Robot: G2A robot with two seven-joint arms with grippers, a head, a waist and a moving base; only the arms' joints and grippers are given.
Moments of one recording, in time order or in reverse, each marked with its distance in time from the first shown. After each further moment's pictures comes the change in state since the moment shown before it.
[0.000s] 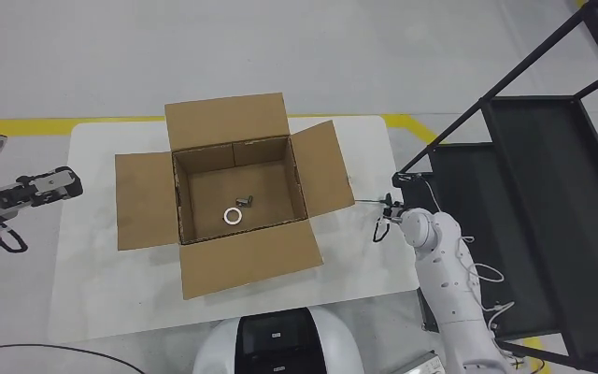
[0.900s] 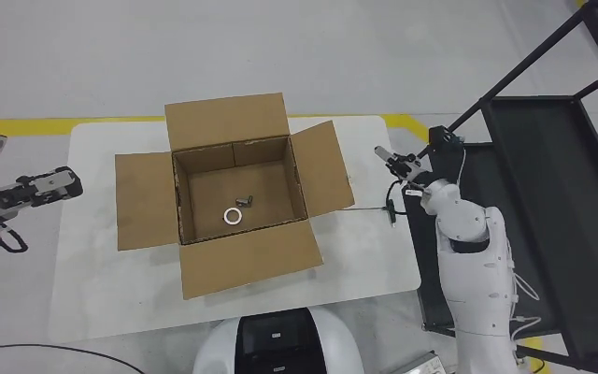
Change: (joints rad) left arm 0.000 0.000 0.000 0.000 0.000 0.000 0.000; right arm -0.056 0.006 0.118 -0.368 0.612 -0.185 -0.140
